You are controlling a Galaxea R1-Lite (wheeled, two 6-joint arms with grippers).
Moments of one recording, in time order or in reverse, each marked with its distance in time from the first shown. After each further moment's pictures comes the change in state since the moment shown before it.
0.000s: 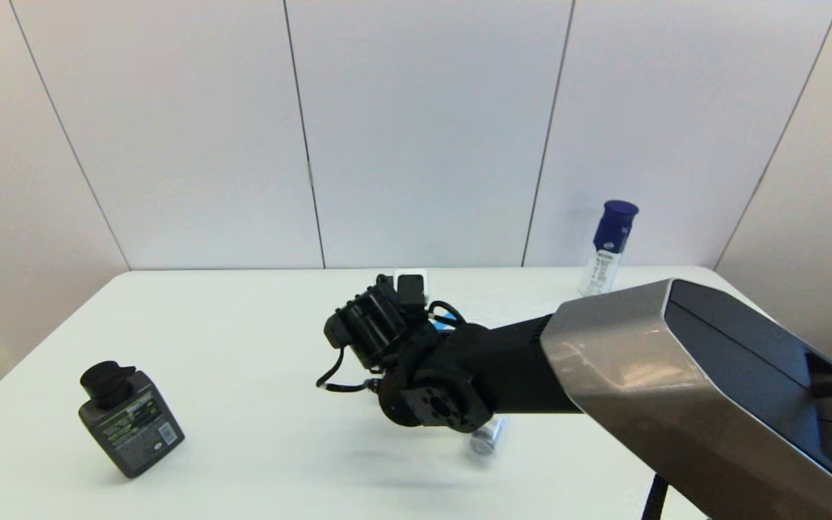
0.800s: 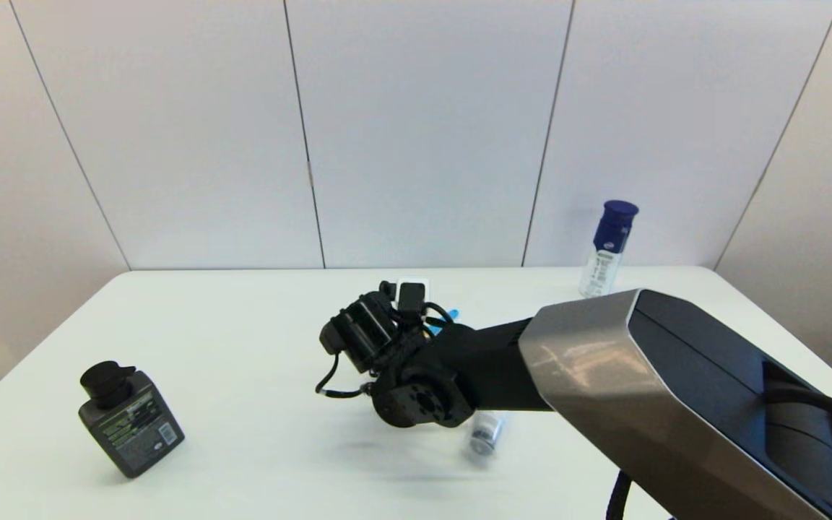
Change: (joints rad) left arm 0.000 0.000 0.000 0.000 0.000 0.000; right arm -0.003 0.061 -0.088 0.106 -0.014 0.111
